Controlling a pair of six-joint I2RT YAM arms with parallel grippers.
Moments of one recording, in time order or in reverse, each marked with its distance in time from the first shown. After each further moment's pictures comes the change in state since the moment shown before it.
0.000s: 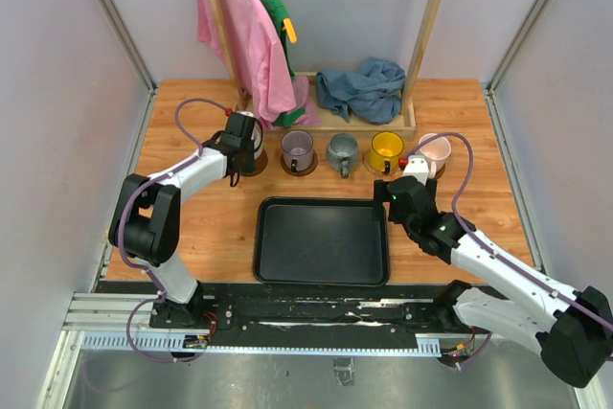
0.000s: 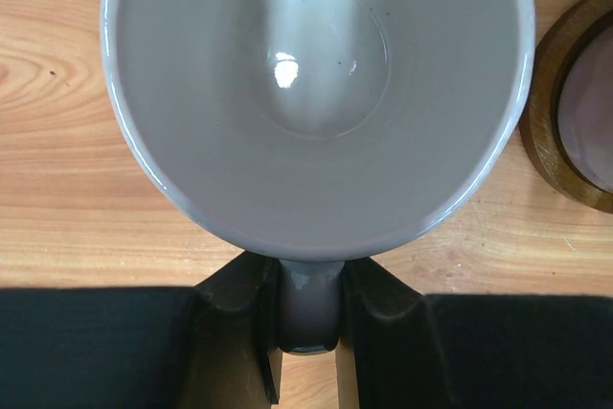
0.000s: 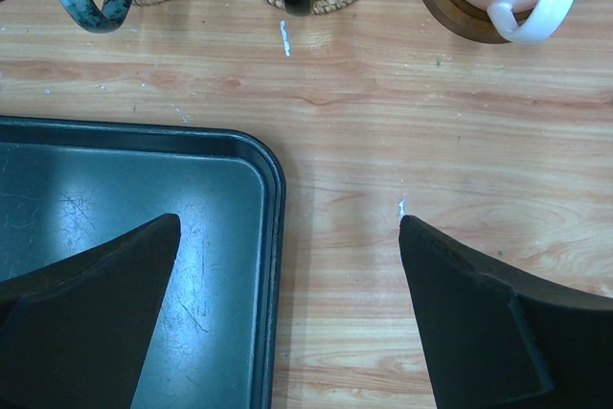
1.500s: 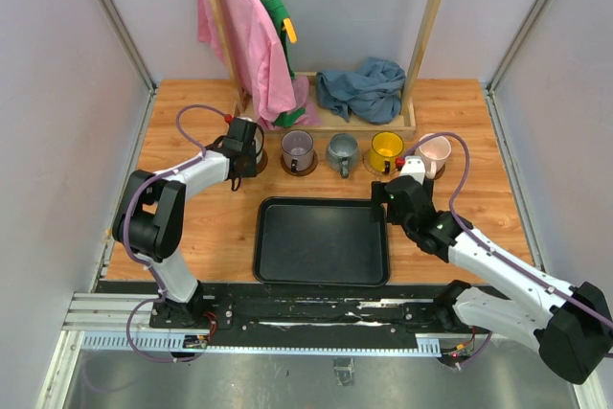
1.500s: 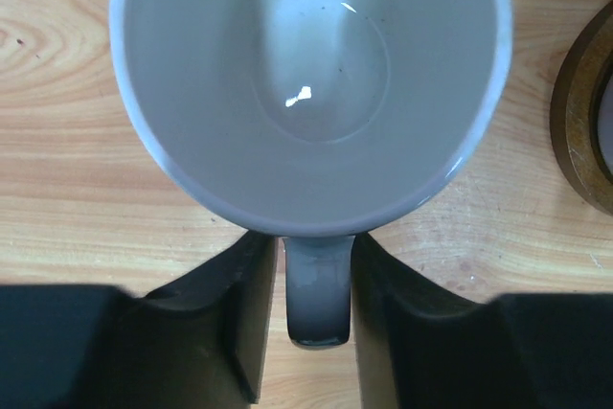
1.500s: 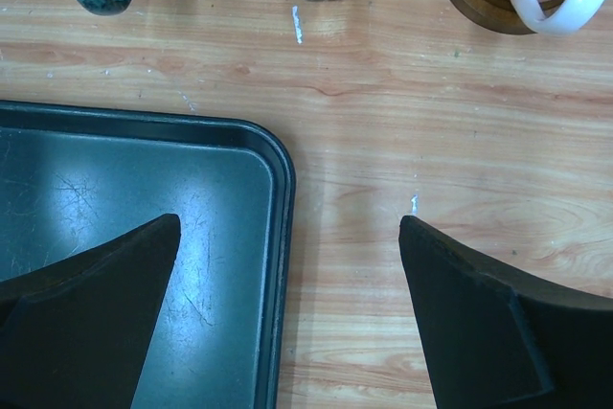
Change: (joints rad) left arm 0.000 0.036 -0.040 0.035 -0.002 -0.048; right arm 0.000 0.027 0.001 0.002 -0.026 0.002
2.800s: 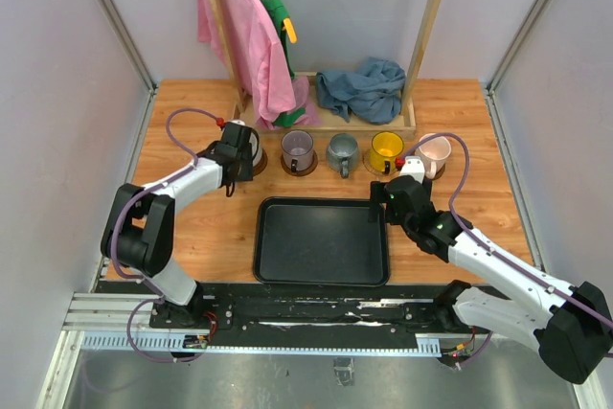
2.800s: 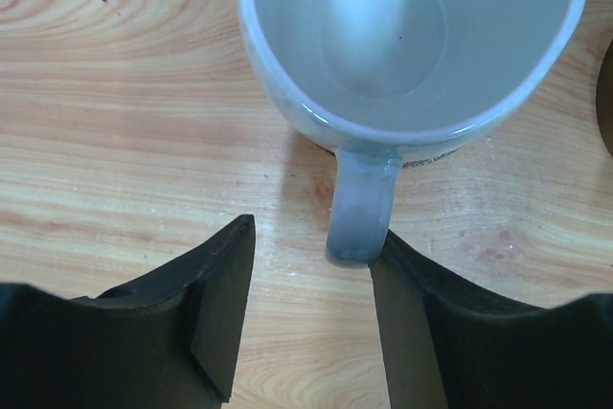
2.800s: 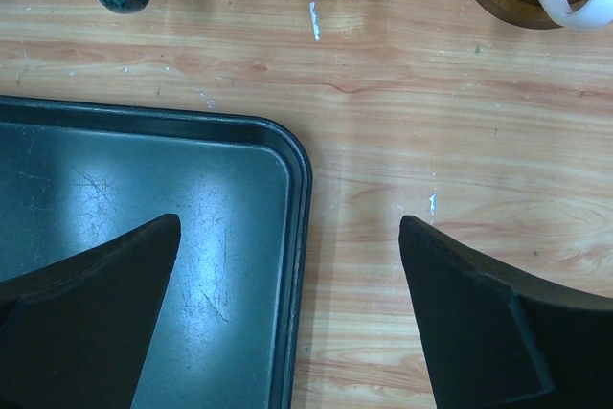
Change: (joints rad) left arm 0.000 -0.109 -0.072 -0.024 -0.076 -0.015; right arm 0.000 0.002 0.000 0.008 -0.038 0.024
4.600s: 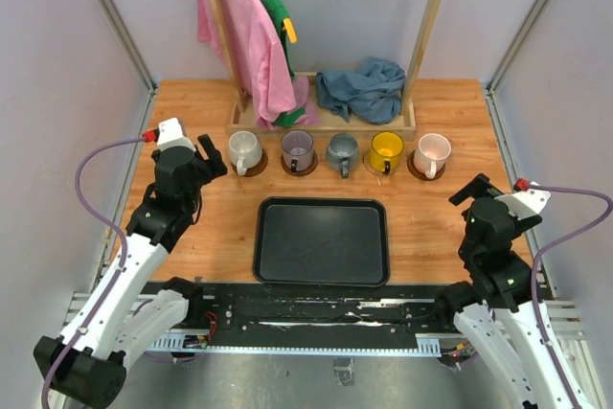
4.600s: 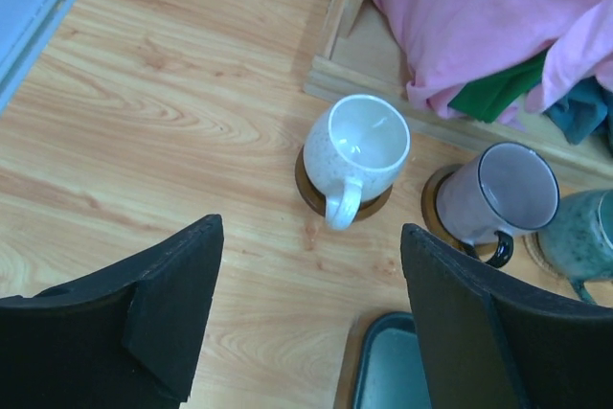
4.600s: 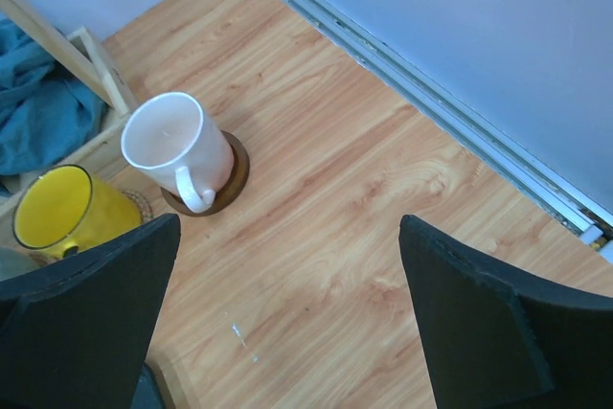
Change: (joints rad) left arm 0.000 -0.789 -0.183 0.011 -0.118 -0.093; right arm -0.349 -0.578 0.031 -0.202 0.436 0.059
